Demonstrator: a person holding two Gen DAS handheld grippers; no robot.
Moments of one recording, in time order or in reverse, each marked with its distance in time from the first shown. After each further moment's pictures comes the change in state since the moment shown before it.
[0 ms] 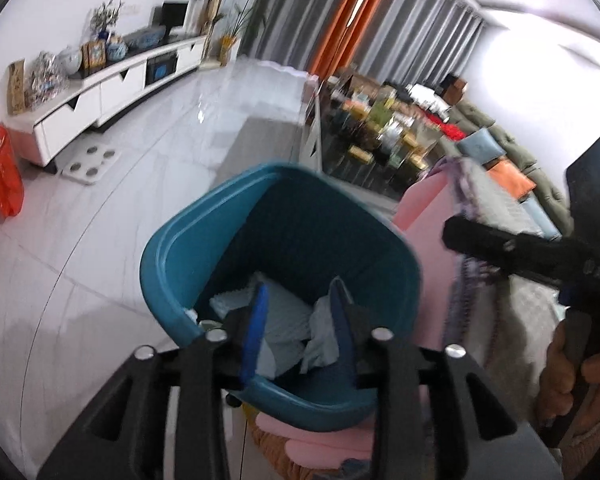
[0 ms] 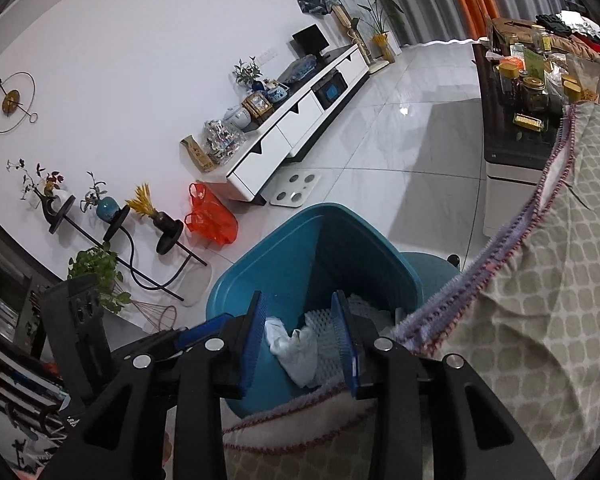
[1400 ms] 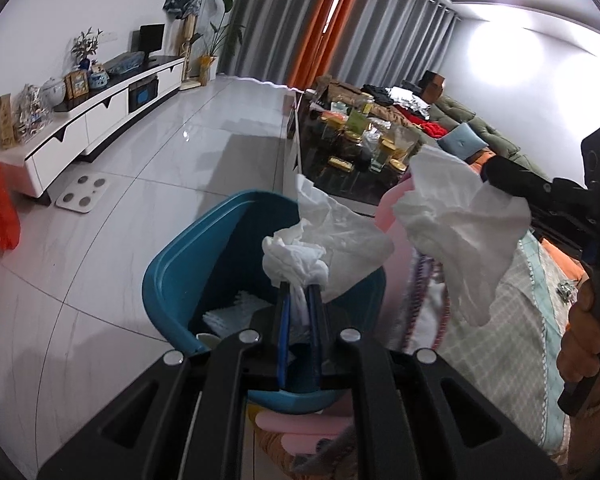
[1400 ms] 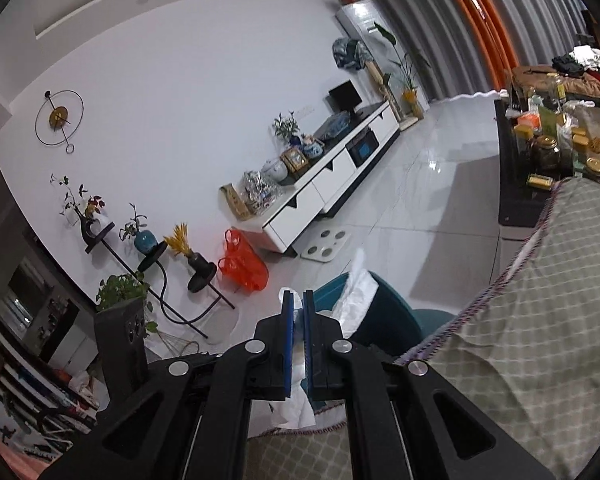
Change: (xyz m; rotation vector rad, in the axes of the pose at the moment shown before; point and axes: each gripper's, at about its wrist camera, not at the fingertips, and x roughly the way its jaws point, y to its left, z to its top) left arm -0.028 -0.020 0.011 0.084 -0.016 -0.011; right arm -0.057 0.019 0.012 -0.070 -0.171 0.092
